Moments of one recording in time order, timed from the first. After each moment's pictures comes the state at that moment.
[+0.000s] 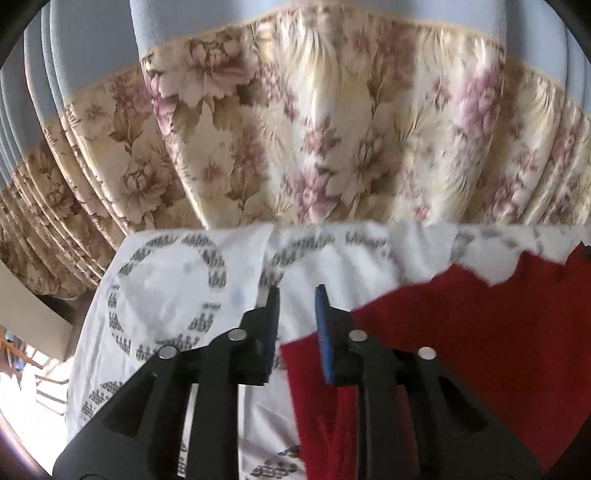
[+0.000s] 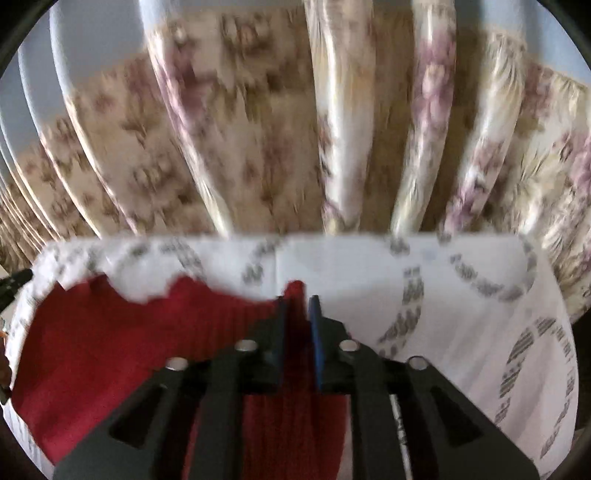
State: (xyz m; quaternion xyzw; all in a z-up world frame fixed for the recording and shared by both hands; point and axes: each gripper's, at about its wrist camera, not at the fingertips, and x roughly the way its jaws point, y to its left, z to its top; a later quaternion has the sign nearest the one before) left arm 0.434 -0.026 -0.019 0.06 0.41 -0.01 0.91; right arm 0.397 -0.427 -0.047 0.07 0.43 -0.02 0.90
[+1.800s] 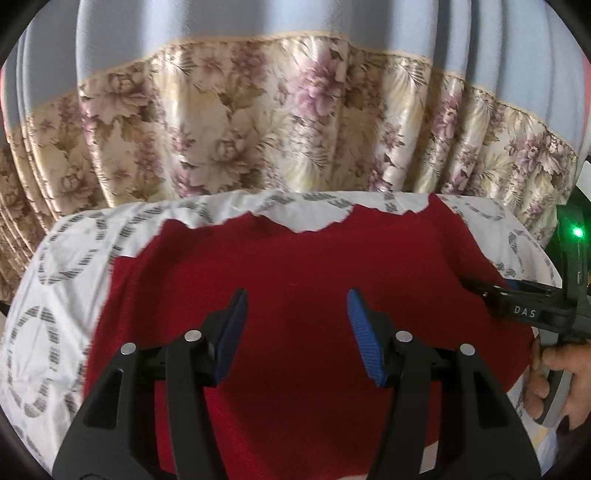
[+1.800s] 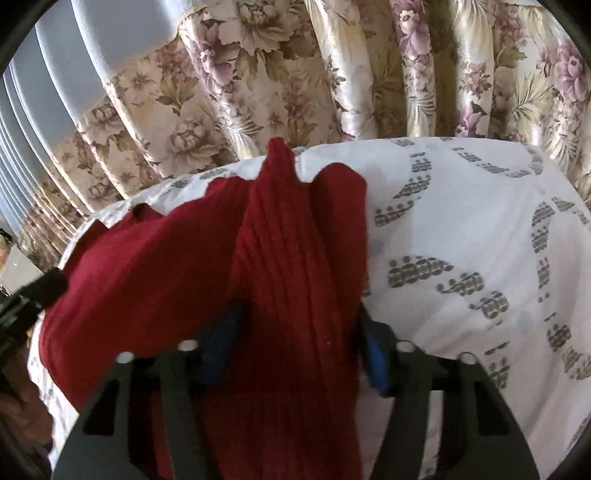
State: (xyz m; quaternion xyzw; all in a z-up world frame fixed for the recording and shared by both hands) left arm 0.304 -0.167 -0.020 0.02 0.37 -0.14 0.92; right arm 0.300 -0.422 -0.085 0.14 0.43 0.04 0.89
